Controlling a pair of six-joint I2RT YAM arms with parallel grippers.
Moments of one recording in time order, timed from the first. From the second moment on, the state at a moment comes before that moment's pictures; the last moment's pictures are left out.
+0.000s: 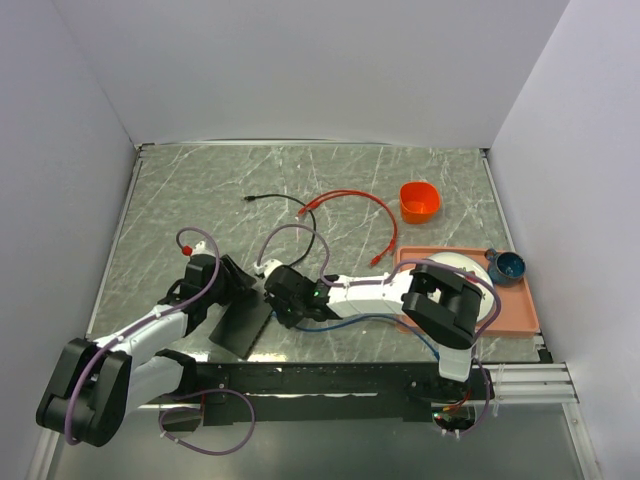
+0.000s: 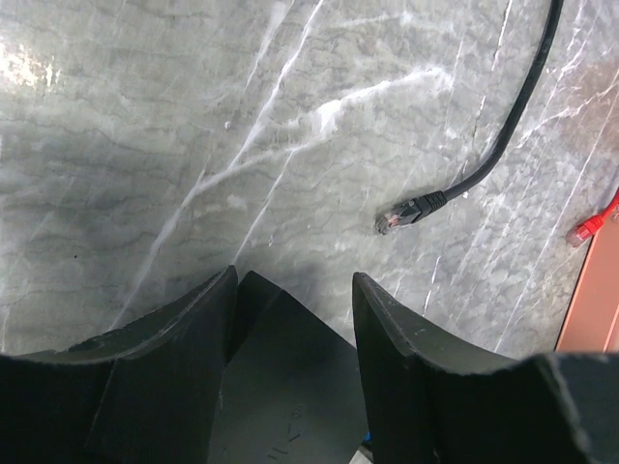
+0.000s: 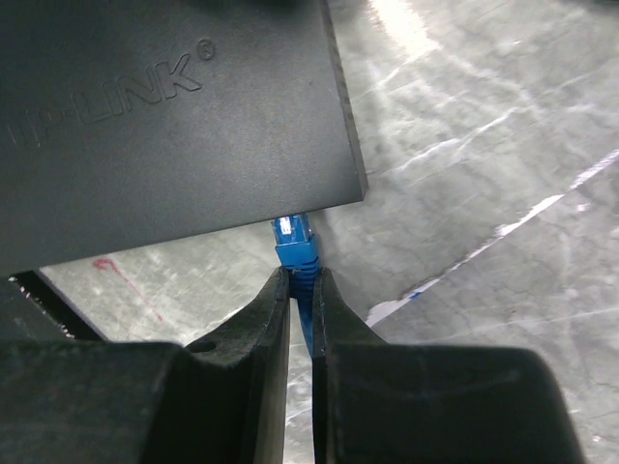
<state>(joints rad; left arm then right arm) -0.32 1.08 0.27 0.11 0.07 -0.86 1.15 1.85 1.09 -0.16 0.06 0.38</state>
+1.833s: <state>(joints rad) -0.33 1.37 0.76 -0.16 -0.11 -0.60 1.08 1.36 0.77 -0.07 0.24 0.48</state>
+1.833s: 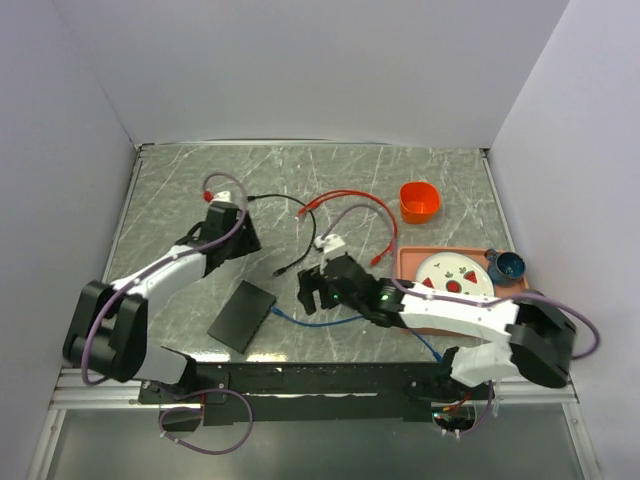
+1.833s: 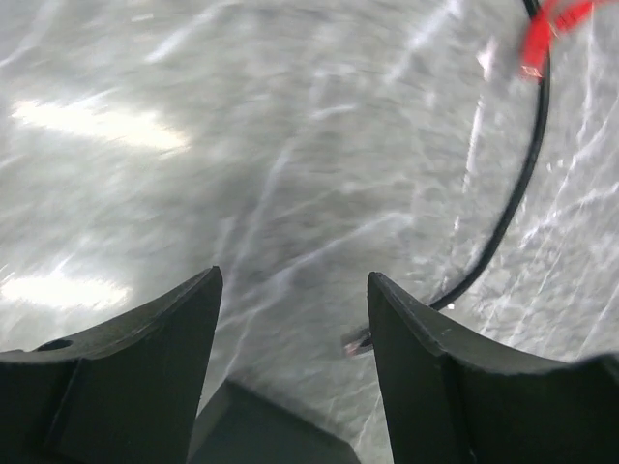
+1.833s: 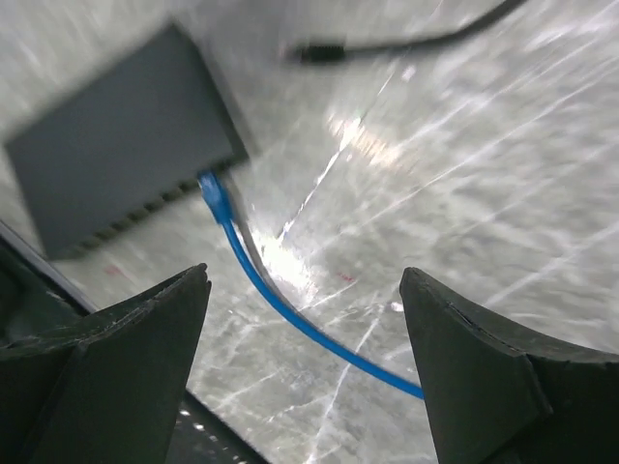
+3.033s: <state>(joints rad) -0.73 1.73 0.98 -0.24 -0.38 -0.48 0.77 0.98 0.58 -0.06 -0.01 0.38</state>
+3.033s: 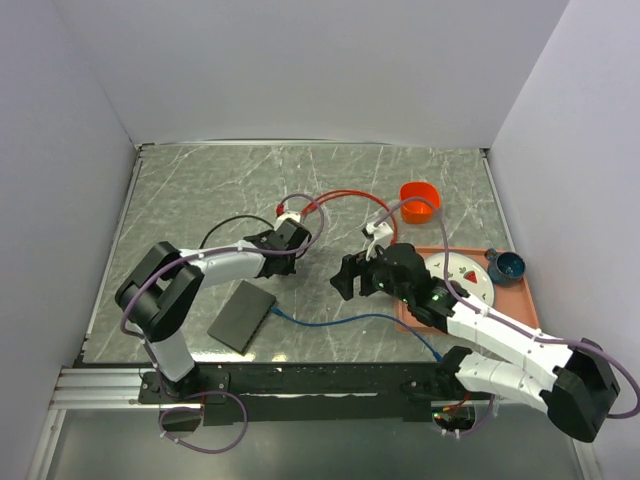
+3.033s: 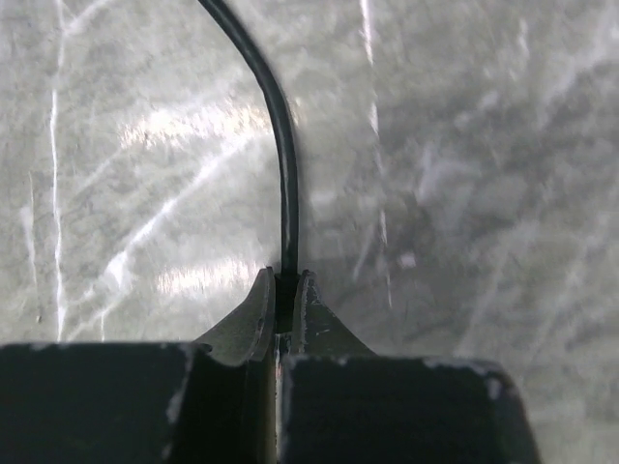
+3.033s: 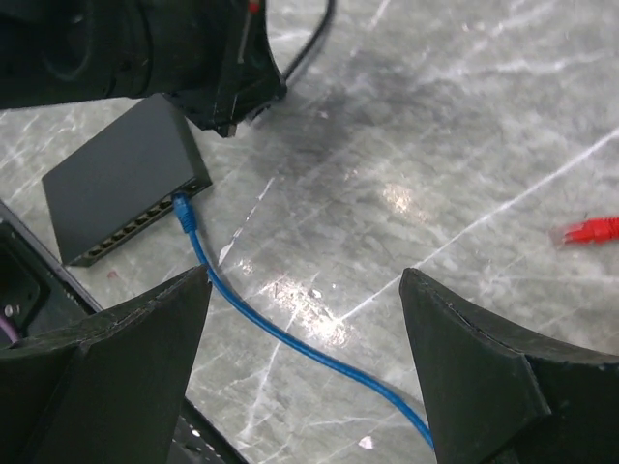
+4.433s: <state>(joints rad) -0.73 1.39 1.12 -0.43 0.79 -0.27 0.77 0.82 0.63 -0.10 -0.40 0.01</state>
